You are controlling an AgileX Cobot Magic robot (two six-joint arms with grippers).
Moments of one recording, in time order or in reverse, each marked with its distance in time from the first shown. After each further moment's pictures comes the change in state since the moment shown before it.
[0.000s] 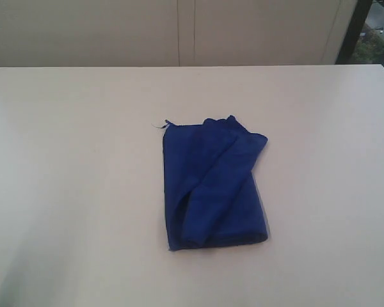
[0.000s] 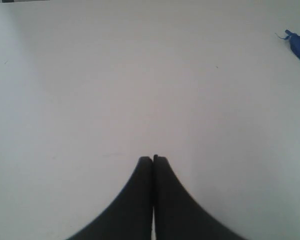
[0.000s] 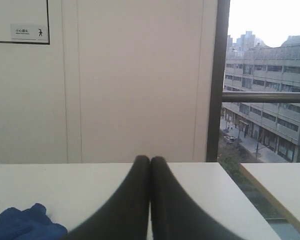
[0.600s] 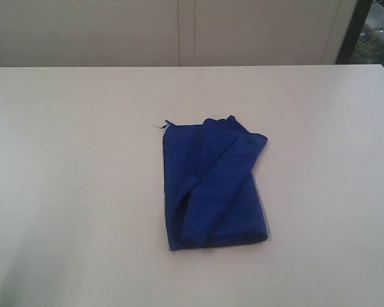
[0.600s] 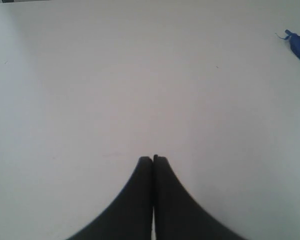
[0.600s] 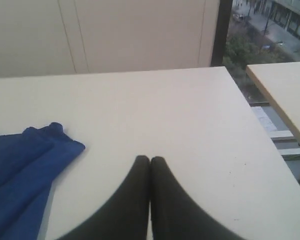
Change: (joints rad) left arm 0.000 0.000 0.000 0.000 0.000 0.000; right arm 0.000 0.335 -0.470 0.005 0.616 0.049
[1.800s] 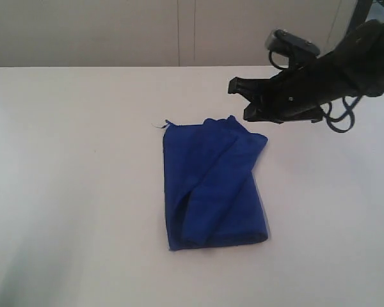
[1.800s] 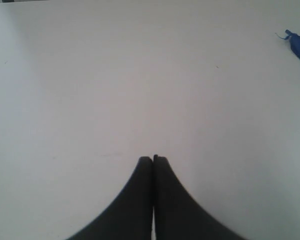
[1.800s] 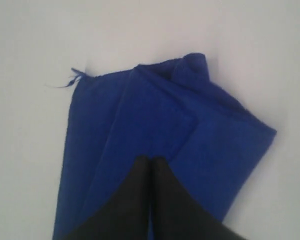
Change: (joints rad) left arm 0.000 0.000 0.000 0.000 0.000 0.000; right arm 0.286 1.481 -0.691 0.744 -0.115 -0.363
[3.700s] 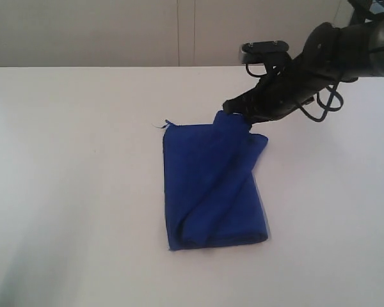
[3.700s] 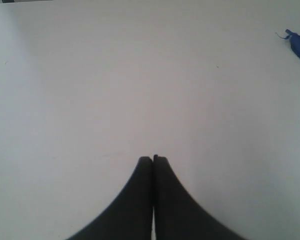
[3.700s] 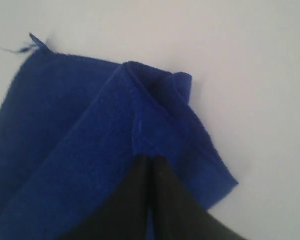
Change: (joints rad) left arm 0.000 0.000 0.000 0.002 0.000 0.000; right arm 0.024 0.132 -0.168 -0.374 0.074 -0.027
